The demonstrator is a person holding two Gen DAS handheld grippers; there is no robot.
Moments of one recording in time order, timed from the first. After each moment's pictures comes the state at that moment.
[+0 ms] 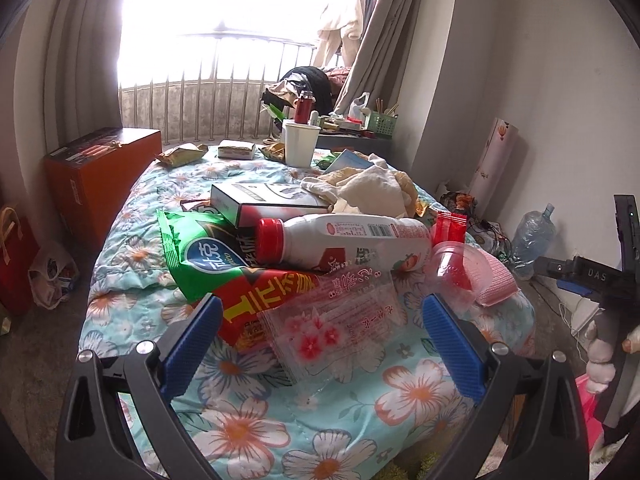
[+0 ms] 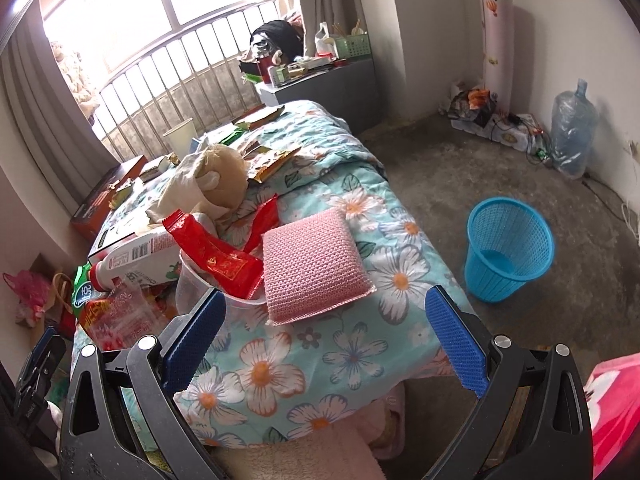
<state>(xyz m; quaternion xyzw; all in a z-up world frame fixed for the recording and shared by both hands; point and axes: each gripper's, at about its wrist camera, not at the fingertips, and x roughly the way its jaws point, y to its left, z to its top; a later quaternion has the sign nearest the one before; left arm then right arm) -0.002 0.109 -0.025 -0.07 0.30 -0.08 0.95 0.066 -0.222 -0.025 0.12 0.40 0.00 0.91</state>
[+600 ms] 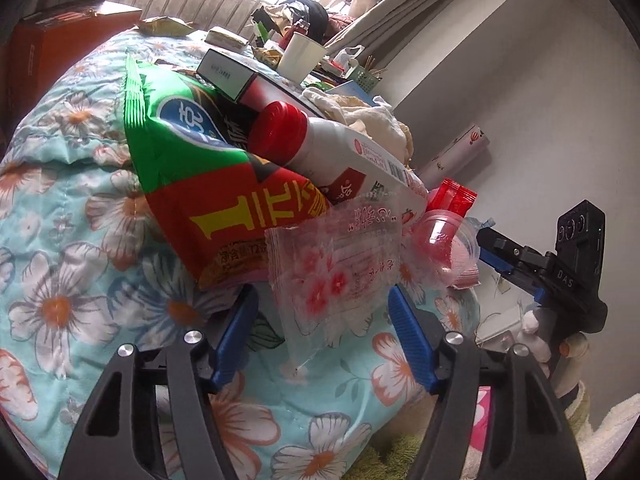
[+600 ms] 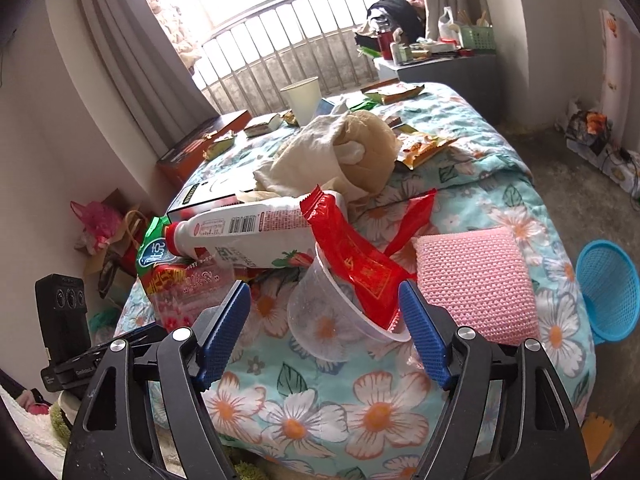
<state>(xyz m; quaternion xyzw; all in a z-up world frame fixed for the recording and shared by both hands) 0.034 0.150 -0.098 -0.26 0.40 -0.19 0.86 0.115 -0.153 -0.042 0.09 0.42 0.21 0.88</state>
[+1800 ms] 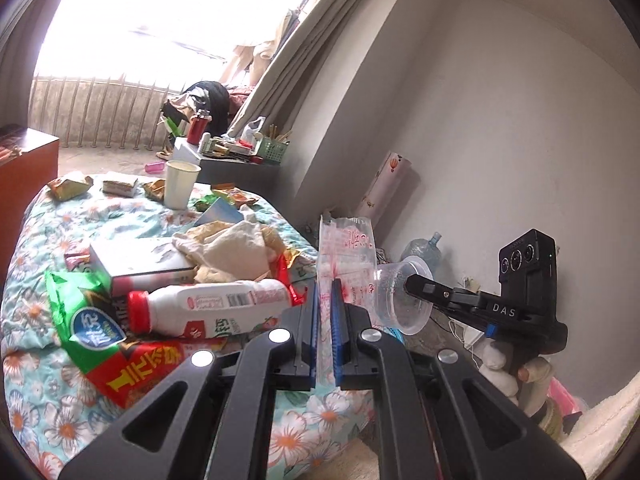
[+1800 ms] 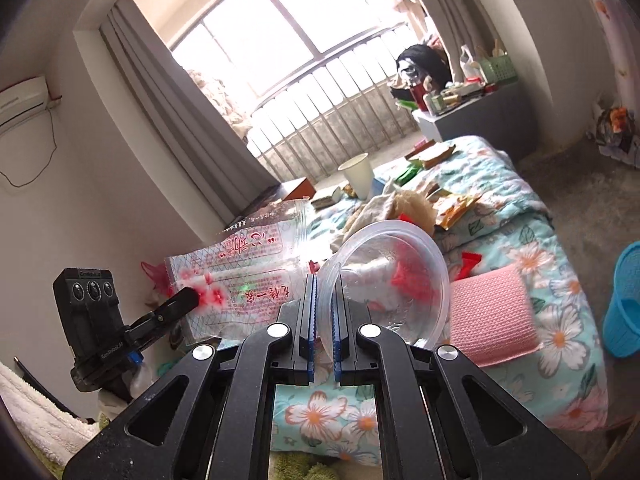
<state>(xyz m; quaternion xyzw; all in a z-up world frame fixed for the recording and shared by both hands) 0.027 0.078 0.047 -0.15 0.25 -0.29 0.91 0.061 -0.215 0.031 0.21 0.29 0.28 0.89</state>
